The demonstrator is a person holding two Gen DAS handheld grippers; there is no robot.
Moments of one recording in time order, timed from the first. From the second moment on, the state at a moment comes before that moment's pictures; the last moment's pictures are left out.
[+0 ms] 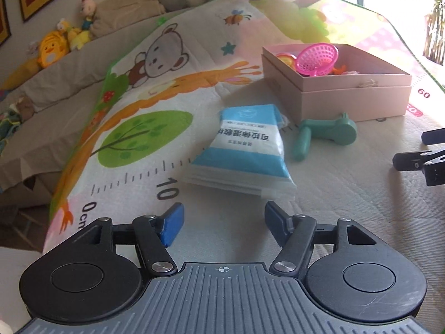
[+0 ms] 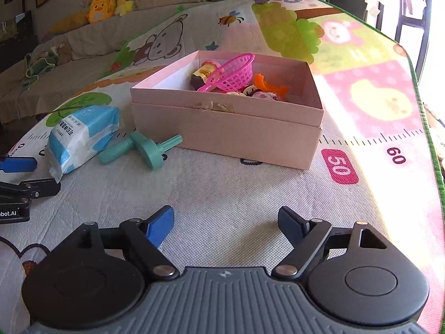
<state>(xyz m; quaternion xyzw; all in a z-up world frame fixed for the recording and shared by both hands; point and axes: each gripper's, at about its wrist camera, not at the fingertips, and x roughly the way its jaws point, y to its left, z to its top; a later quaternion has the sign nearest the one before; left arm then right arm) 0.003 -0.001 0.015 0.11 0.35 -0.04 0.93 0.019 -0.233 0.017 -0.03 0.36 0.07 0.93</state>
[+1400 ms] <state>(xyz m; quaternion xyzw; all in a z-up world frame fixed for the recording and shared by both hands) 0.076 -0.036 0.012 0.12 0.35 -0.06 0.93 0.015 -0.225 0.035 -0.06 0.40 0.15 0.90</state>
